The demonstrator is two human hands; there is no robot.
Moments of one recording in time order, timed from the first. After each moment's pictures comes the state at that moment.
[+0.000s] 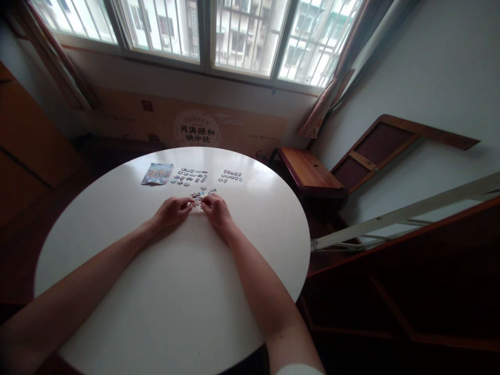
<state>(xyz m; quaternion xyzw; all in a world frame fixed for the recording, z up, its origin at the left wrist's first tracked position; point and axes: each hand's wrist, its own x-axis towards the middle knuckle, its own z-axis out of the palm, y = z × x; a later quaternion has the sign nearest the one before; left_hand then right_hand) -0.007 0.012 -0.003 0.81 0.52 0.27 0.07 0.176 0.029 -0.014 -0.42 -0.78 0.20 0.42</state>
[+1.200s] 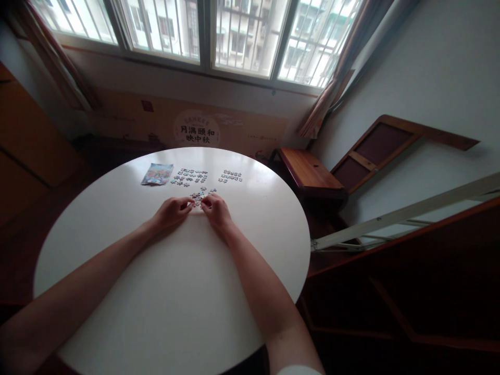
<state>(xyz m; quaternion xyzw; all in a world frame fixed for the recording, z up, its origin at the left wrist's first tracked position) -0.008 0.013 -0.004 0.80 0.52 0.28 0.07 0.176 0.029 -0.014 -0.42 -0.78 0.20 0.42</state>
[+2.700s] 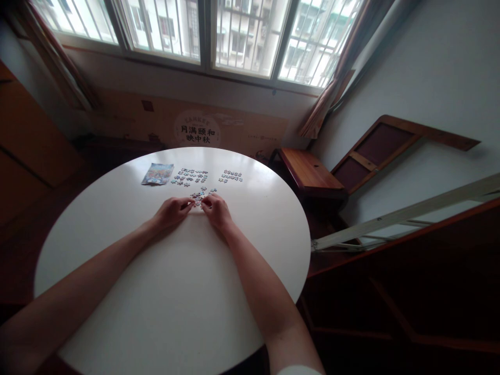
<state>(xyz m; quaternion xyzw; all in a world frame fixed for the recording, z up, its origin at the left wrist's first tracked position) -0.009 0.015 -0.009 0.81 0.52 0.27 0.06 0.176 0.028 -0.014 -0.43 -0.78 0.21 0.42</state>
